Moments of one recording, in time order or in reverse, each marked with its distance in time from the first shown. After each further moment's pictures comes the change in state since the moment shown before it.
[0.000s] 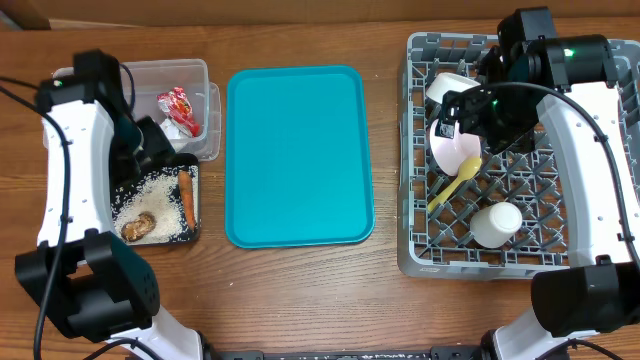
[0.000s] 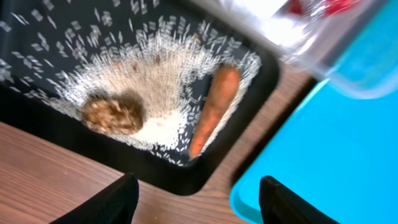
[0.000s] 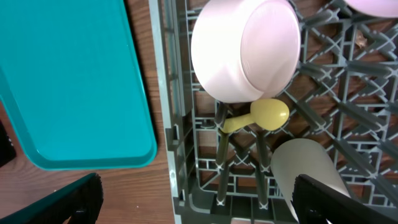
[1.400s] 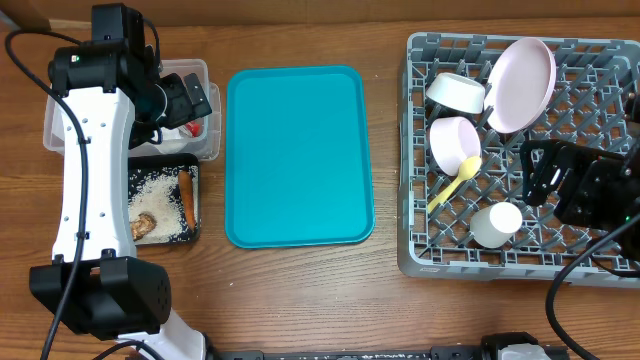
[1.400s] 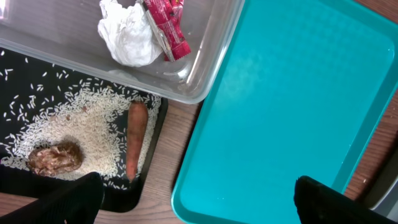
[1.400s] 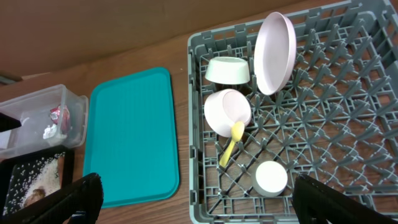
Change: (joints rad) left arm -0.145 -0.017 0.177 0.024 0.090 0.010; right arm 0.000 -0.564 0.214 -0.098 0.132 0.076
